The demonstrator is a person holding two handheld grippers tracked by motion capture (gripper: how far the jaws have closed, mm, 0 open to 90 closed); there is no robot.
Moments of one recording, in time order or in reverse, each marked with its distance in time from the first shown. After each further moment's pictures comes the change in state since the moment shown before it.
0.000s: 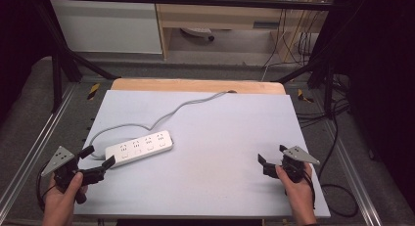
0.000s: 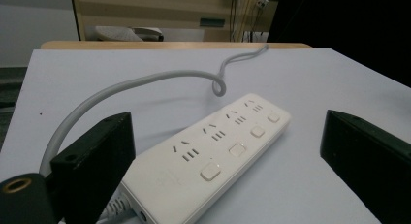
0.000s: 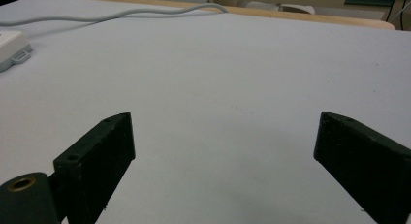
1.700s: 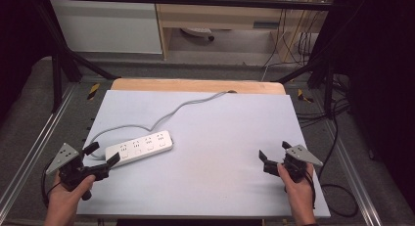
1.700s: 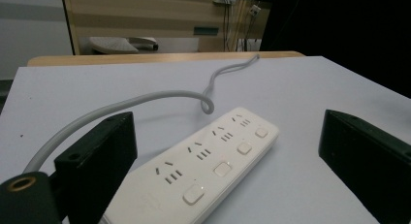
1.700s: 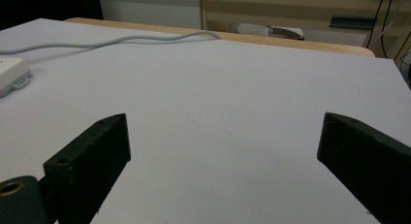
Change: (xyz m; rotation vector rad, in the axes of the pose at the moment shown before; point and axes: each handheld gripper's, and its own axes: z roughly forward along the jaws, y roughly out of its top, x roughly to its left) left arm -0.012 0.010 0.009 -0.028 -0.019 0.021; right arm 0.003 0.009 -0.005 -0.084 -0.031 -0.004
